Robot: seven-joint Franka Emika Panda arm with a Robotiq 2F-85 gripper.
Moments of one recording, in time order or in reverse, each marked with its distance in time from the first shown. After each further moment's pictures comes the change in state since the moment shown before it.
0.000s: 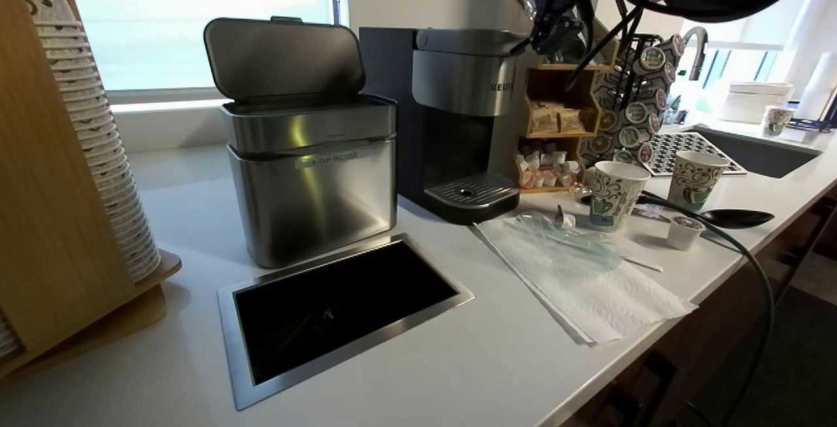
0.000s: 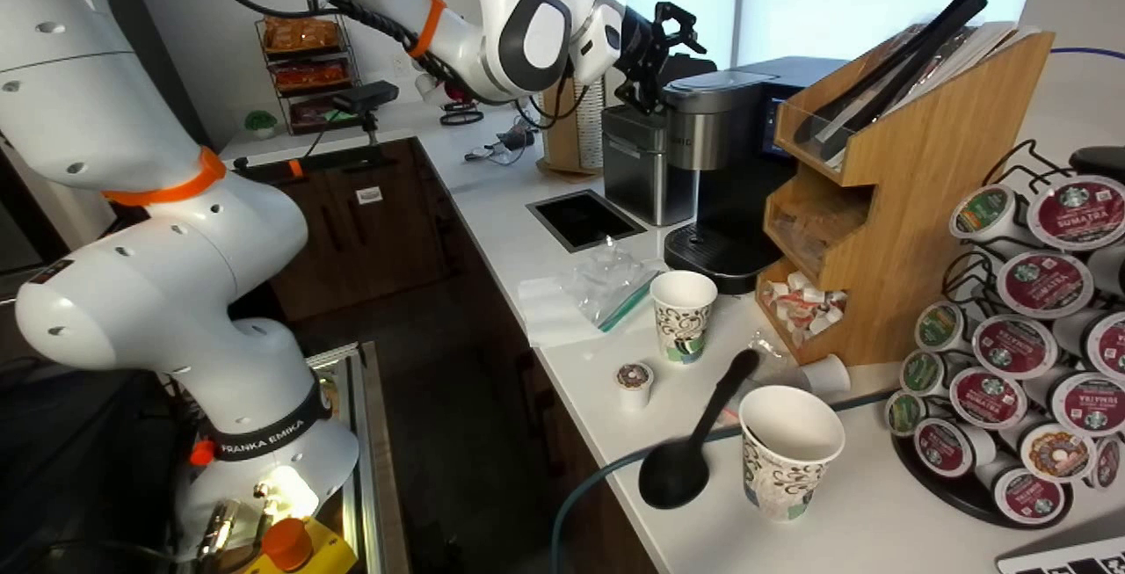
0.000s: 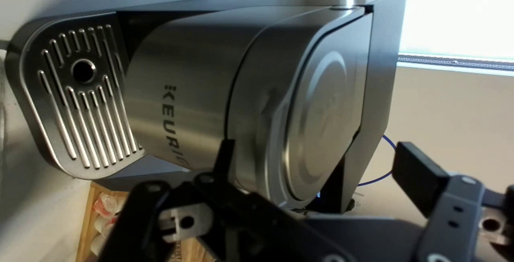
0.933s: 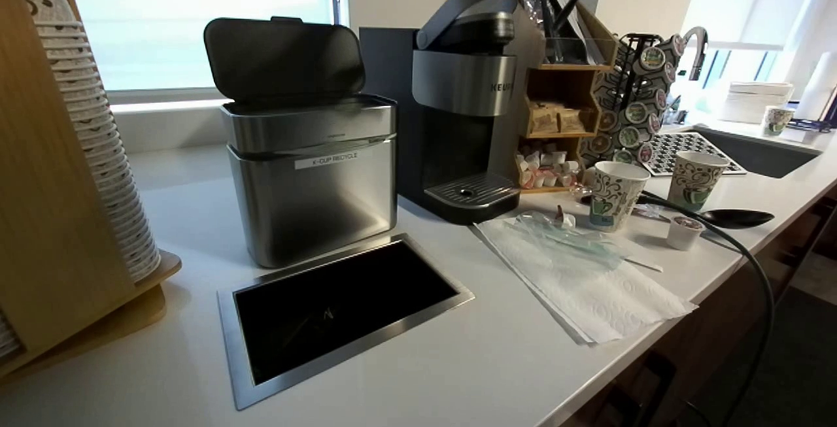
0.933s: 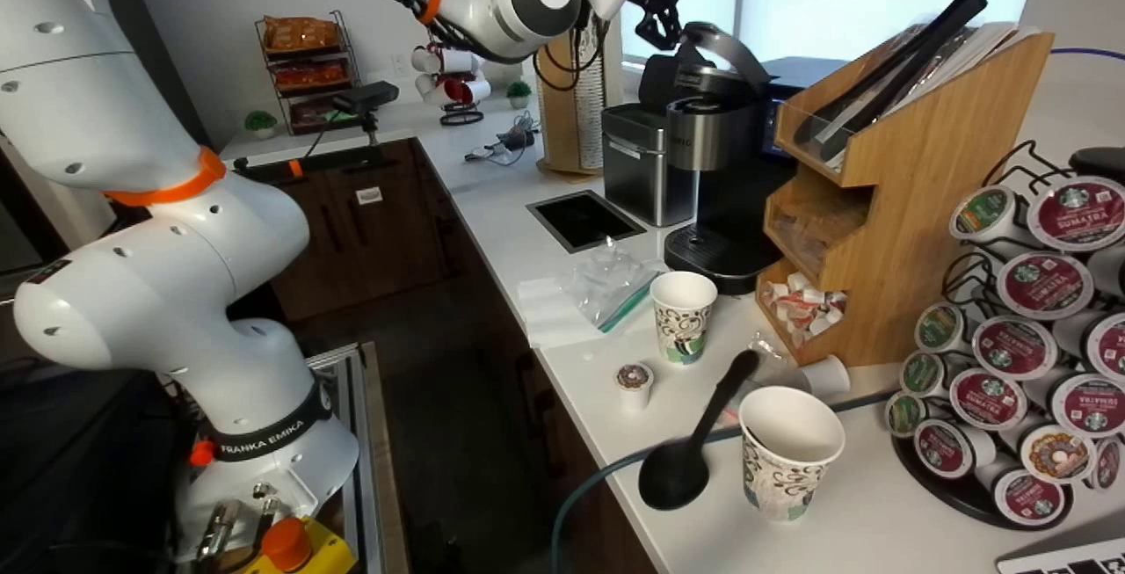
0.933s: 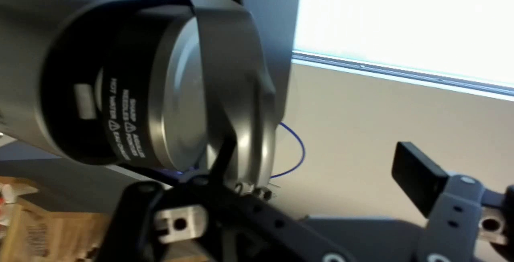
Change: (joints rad) arm -0.034 -0.006 0.006 0.155 -0.033 0.007 -0.080
